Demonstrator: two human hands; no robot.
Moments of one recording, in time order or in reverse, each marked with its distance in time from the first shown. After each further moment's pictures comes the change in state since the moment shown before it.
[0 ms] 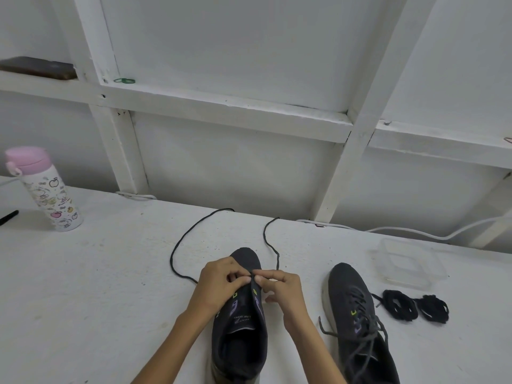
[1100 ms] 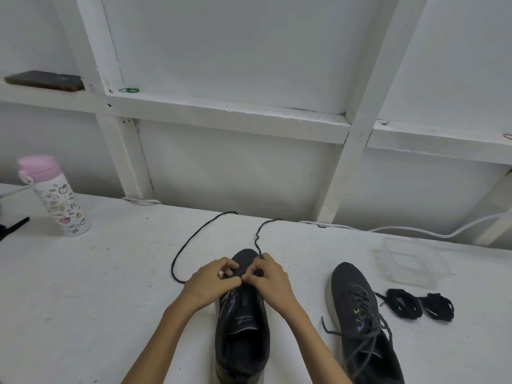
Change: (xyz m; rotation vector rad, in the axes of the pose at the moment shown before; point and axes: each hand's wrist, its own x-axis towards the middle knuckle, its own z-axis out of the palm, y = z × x) left_hand -0.002 0.002 -0.034 0.049 -0.255 -0.307; right_hand 0.016 -0.008 0.023 -0.696 -0.104 -0.296
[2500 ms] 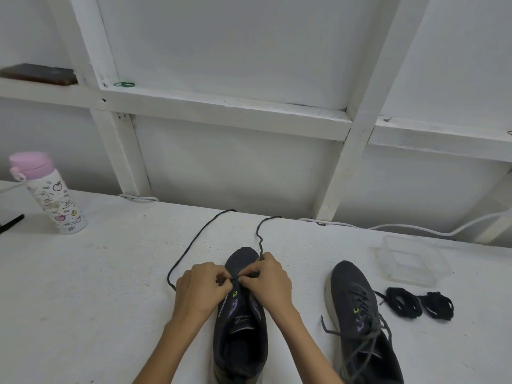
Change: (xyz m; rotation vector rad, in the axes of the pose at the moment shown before) left_hand -0.017 0.005 0.011 0.335 0.381 0.033; right_hand -0.005 -0.018 0.001 -0.236 0.069 0.061
